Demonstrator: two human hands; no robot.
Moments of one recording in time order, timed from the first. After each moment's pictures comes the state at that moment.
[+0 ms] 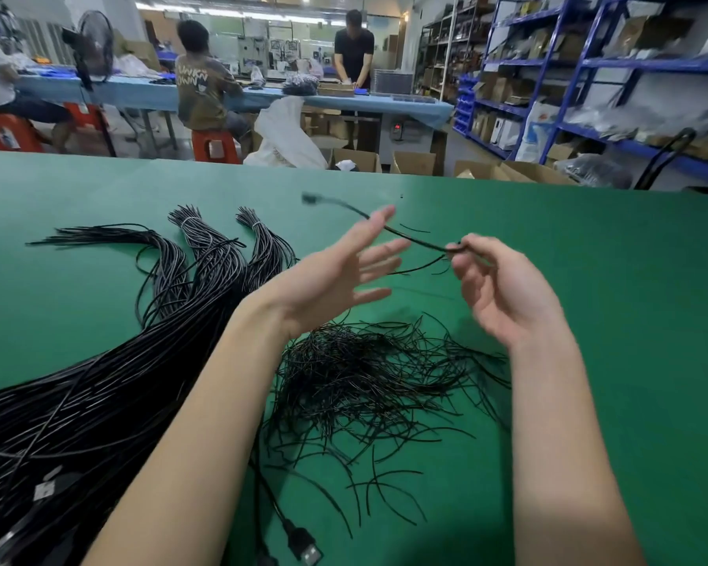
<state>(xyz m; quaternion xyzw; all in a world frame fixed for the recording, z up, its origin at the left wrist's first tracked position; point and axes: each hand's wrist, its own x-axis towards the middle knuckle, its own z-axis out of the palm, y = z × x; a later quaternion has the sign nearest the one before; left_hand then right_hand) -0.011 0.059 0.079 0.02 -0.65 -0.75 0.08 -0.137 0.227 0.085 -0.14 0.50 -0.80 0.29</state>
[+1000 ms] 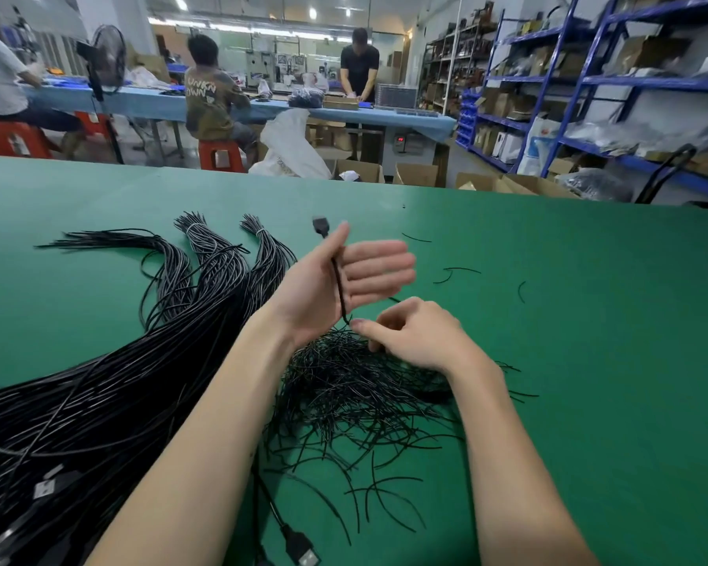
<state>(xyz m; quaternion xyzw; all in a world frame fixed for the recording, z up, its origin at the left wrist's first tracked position) -0.011 0.051 0.062 -0.02 -0.53 -0.84 0.12 -0.124 0.181 0.029 -0.46 0.86 -0.21 0.09</state>
